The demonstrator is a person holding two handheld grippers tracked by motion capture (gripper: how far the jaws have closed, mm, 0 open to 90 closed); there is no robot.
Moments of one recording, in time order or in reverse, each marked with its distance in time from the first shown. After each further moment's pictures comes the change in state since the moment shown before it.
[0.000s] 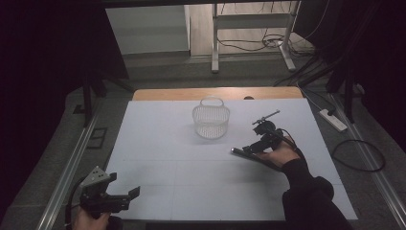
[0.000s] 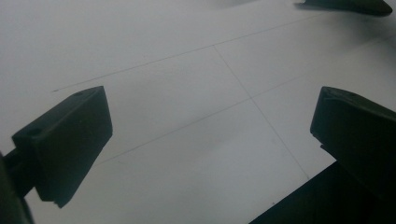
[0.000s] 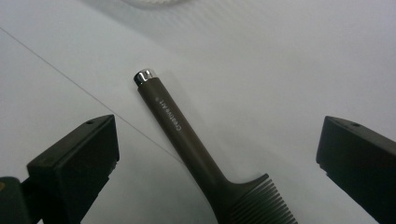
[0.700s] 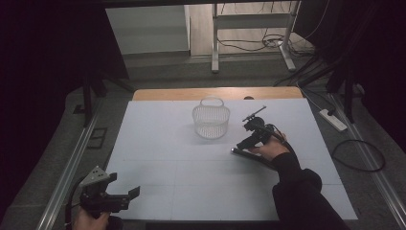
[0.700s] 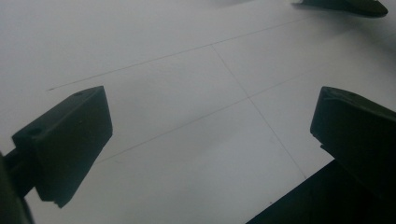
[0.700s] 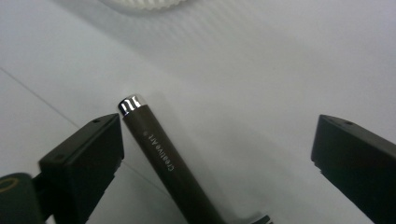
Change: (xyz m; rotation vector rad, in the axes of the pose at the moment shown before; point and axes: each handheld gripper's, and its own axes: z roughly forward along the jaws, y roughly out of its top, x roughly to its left) left arm 0.002 0.000 0.000 0.003 -0.015 -0.009; right arm 0.006 0.026 0.026 0.069 -0.051 -0.033
